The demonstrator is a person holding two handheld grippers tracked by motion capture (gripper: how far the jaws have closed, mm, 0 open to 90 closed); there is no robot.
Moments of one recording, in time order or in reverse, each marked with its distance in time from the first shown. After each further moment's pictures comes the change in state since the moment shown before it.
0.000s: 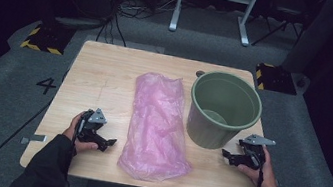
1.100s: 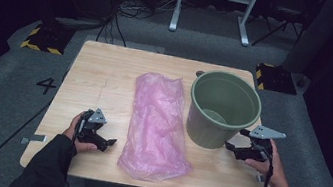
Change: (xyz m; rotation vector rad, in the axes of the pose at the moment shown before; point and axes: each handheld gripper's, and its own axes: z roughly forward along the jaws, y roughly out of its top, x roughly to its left) left arm 0.000 0.000 0.000 0.000 0.000 0.000; right arm -0.003 0.038 -0.028 -0.123 0.107 -0.153
